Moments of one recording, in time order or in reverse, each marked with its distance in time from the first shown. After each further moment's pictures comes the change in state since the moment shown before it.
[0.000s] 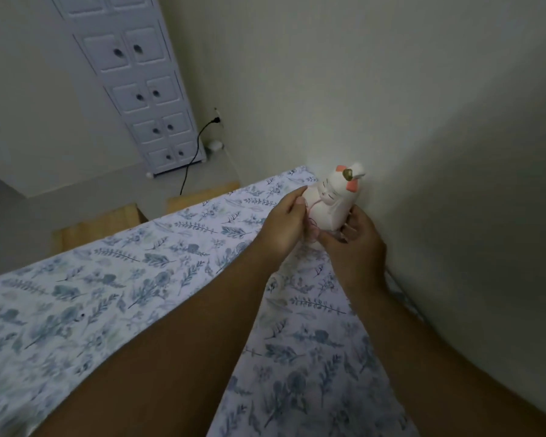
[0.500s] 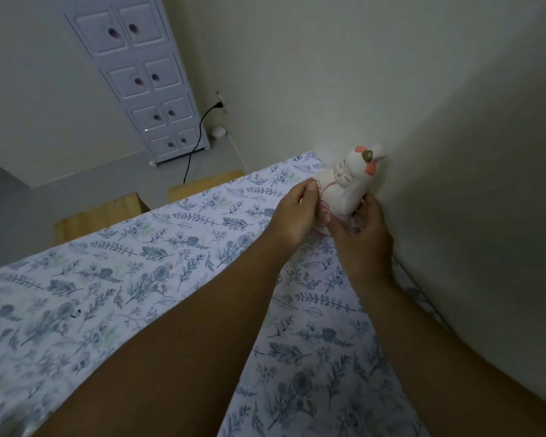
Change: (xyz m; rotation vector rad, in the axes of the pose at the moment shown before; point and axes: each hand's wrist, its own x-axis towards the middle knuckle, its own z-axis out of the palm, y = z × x) left_hand 0.009 -0.011 0.008 0.035 0.000 0.022; right_hand 0.009 0.016 0.010 0.005 0.059 -0.008
